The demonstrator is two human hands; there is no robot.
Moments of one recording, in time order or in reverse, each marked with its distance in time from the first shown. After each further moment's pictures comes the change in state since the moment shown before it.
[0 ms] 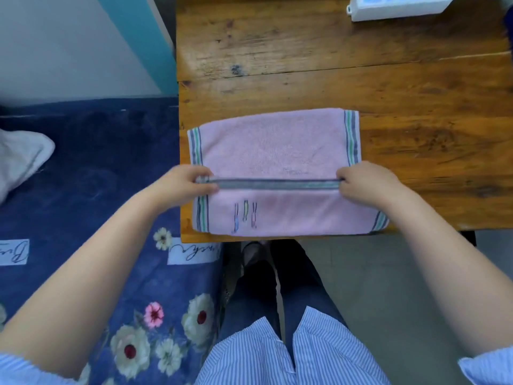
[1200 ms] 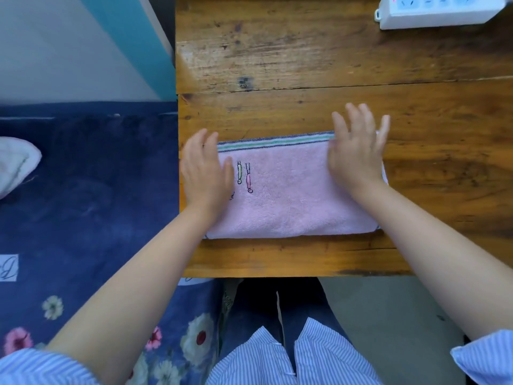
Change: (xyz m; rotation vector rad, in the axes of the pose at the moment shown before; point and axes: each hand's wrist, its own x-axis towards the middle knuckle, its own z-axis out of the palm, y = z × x) left_hand 0.080 0.021 0.019 0.158 0.708 -0.043; right_hand 0.110 -0.018 -0.010 0.013 0.758 0.006
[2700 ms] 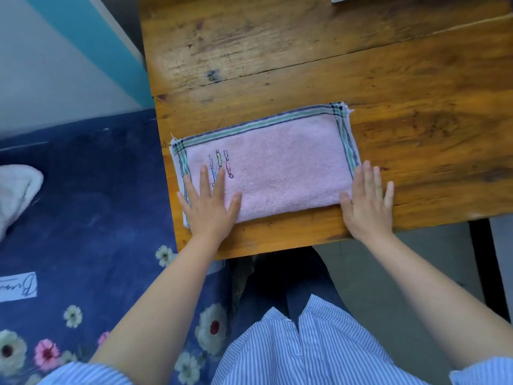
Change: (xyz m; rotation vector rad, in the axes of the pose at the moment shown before) left_hand -0.070 -0.010 0.031 0.336 -0.391 0.015; right_hand -0.148 0.040 0.008 0.181 -0.428 0.374
